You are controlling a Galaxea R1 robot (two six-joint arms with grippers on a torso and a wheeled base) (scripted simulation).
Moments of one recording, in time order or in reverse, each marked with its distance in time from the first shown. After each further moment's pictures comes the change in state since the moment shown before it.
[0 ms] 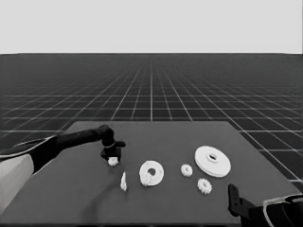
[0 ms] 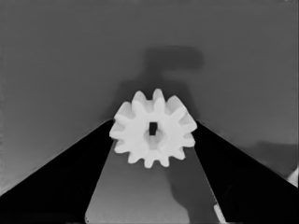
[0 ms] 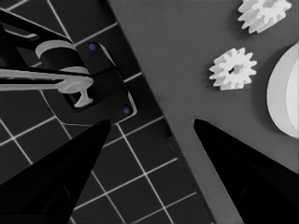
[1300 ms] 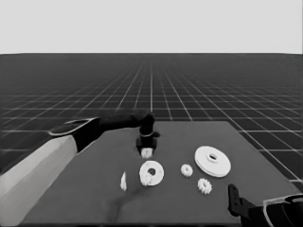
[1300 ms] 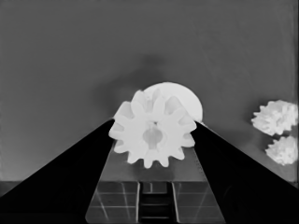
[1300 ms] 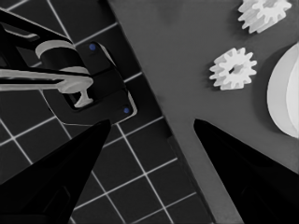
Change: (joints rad) left arm -0.170 0.388 0.005 -0.095 0.167 -0.365; right arm 0.000 0.000 0.000 0.000 0.000 0.000
